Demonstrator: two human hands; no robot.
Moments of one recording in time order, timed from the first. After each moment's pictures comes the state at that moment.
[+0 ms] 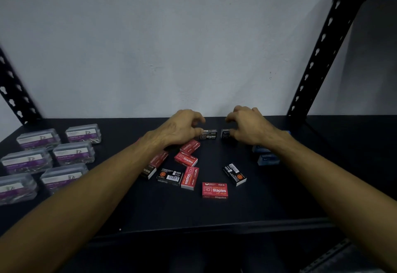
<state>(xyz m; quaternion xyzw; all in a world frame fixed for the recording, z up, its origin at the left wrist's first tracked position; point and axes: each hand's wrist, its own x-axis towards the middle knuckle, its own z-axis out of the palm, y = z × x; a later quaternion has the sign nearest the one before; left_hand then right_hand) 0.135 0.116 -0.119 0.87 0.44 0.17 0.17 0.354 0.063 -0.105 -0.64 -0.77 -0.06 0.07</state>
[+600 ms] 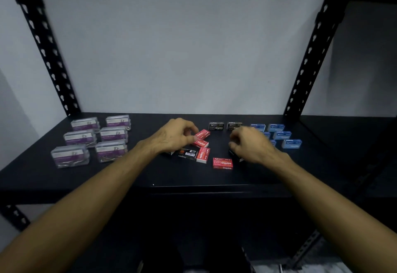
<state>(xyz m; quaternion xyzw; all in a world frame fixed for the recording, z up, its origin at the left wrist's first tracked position) 0.062 0.022 -0.114 0.85 0.46 0.18 0.18 0.300 -0.050 -0.114 -0.68 -0.72 0.00 0.13</state>
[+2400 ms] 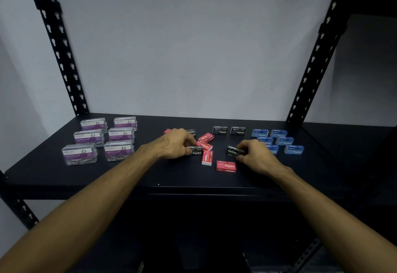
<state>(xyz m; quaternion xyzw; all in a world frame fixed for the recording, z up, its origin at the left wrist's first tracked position) 0.051 0.012 -0.116 0.86 0.48 0.08 0.17 0.307 -0.060 -0.130 -0.71 -0.66 0.15 0.18</state>
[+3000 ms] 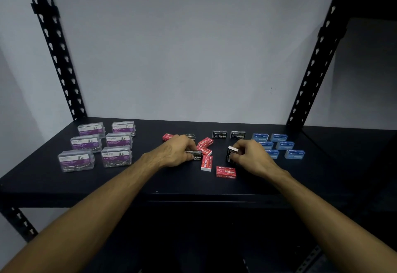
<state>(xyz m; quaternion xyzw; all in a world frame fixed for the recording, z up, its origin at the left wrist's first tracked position) 0.058 0.015 -0.123 0.86 0.47 0.09 0.16 0.298 -0.054 -0.126 -0.69 -0.66 0.17 0.25</state>
